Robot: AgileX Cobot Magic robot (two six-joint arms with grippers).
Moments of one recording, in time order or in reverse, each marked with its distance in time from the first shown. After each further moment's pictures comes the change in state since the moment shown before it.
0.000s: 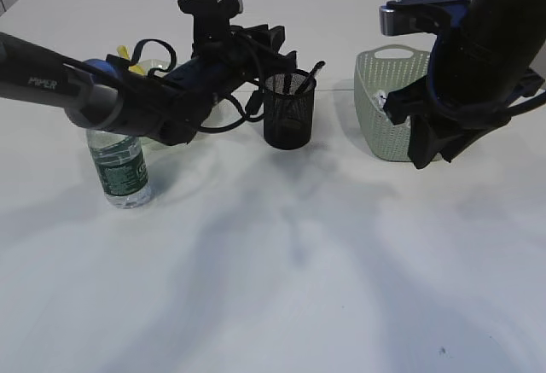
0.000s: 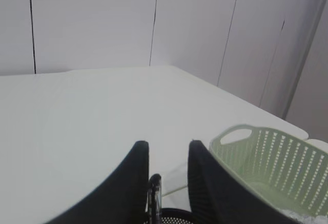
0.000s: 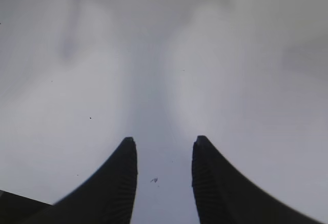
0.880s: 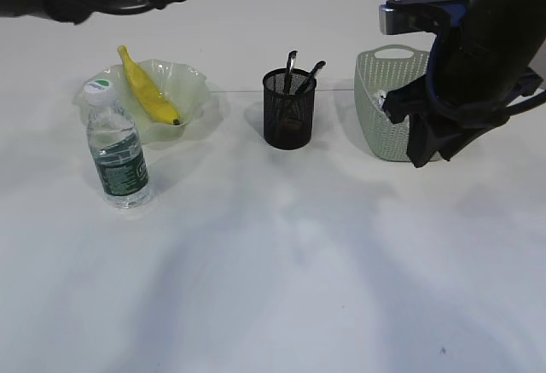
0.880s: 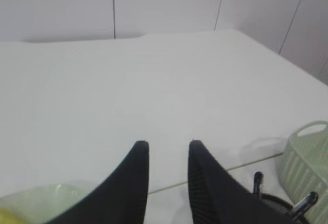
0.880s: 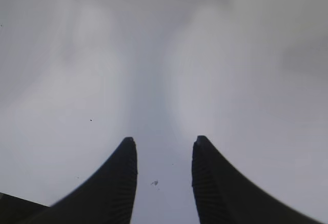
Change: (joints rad) left arm 0.146 -0.314 0.000 0.000 0.542 0.000; right arm 0.000 0.000 0.000 0.001 -0.004 0.000
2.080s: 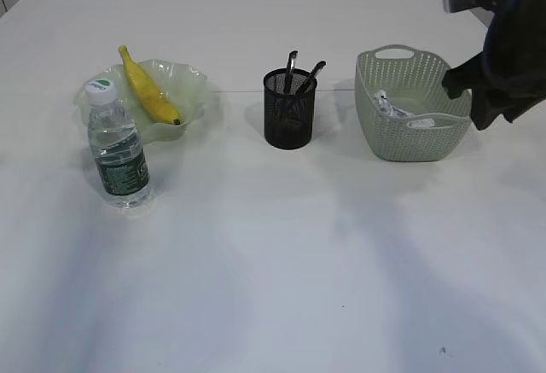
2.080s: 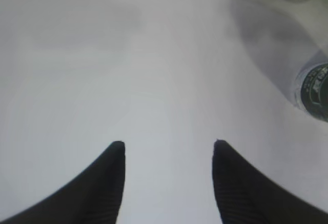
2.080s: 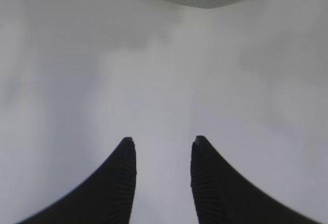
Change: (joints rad) left arm 0.365 -0.231 0.000 0.119 1.283 0.029; right arm -0.117 0.000 0.000 -0.225 -0.115 0.072
